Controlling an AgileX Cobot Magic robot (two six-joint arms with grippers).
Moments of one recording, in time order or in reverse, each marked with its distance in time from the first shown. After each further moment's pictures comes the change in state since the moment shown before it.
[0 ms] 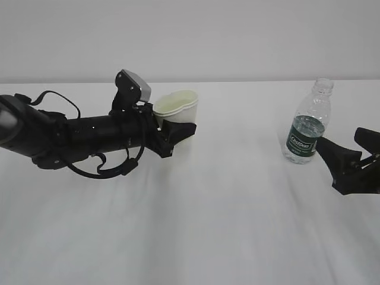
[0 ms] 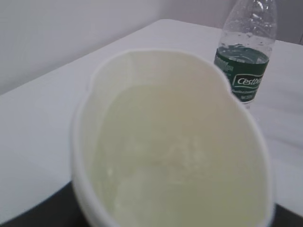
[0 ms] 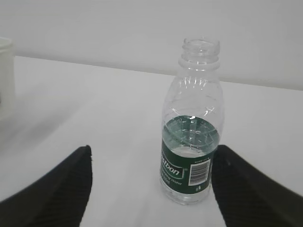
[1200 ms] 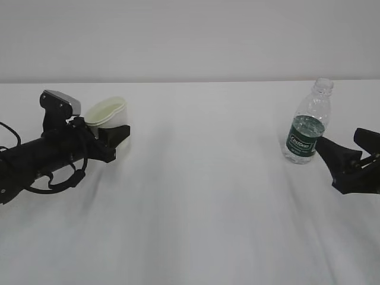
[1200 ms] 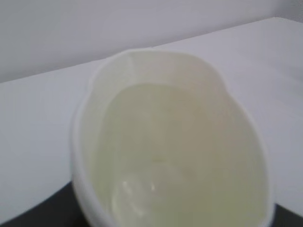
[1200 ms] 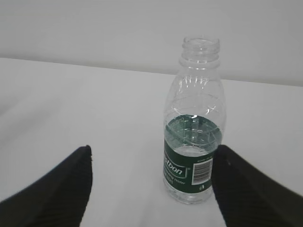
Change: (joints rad) left arm 0.216 0.000 0.254 -0.279 -0.181 0.236; right arm 0.000 0.000 0.000 -0.004 -0.002 0.027
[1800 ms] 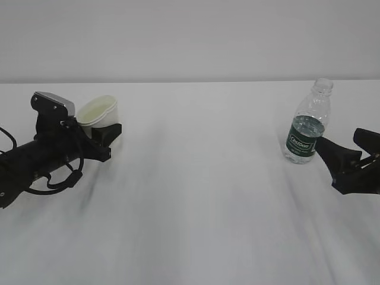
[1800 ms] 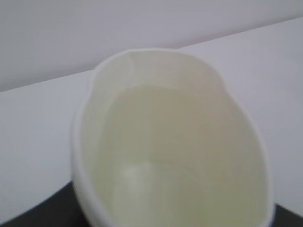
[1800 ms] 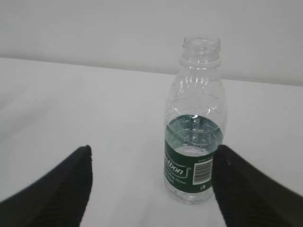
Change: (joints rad) left arm 0.002 0.000 0.036 -0.119 -0.029 0.094; right arm 0.000 0.000 0.000 -0.005 0.000 0.002
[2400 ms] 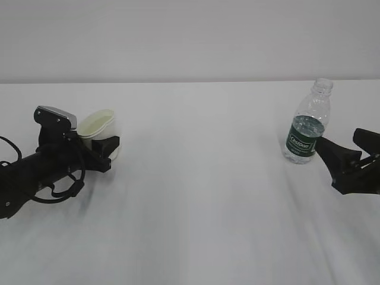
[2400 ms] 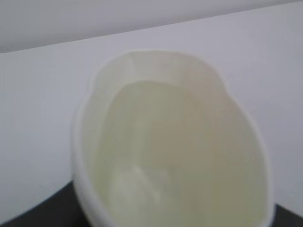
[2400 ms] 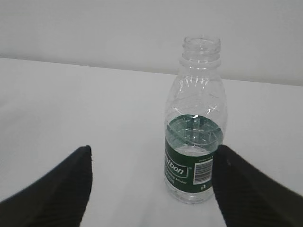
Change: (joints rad) left arm 0.001 0.070 0.000 -0.052 -0.006 0.016; right arm 0.000 0.000 0.000 -0.001 0.000 0.002
